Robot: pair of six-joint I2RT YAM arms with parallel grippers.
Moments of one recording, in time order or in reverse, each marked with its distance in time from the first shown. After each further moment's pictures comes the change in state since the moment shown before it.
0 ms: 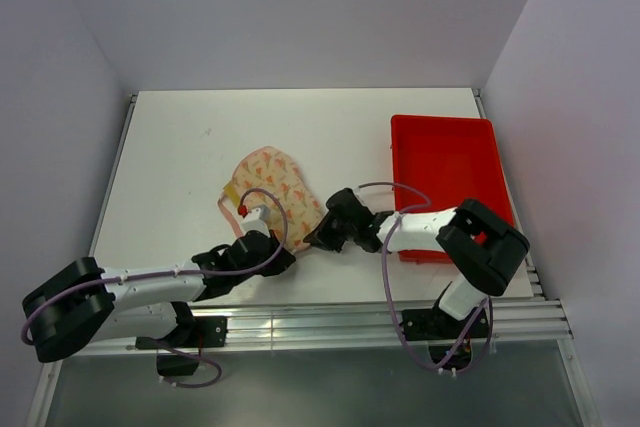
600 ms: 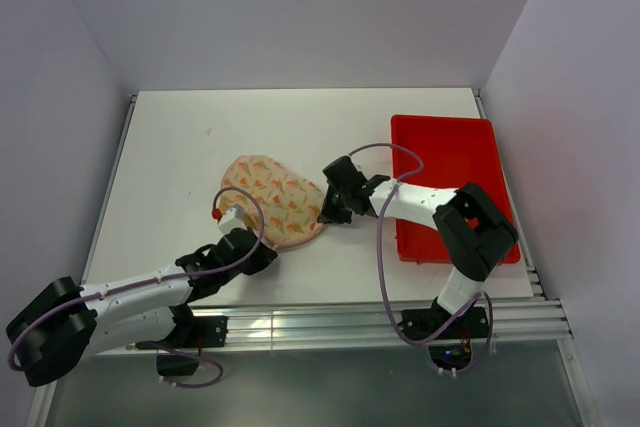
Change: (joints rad) left arm 0.110 -0.132 -0.051 -0.141 -0.043 -0.111; right arm -0.132 0.081 0.297 -0.384 0.023 -0.415
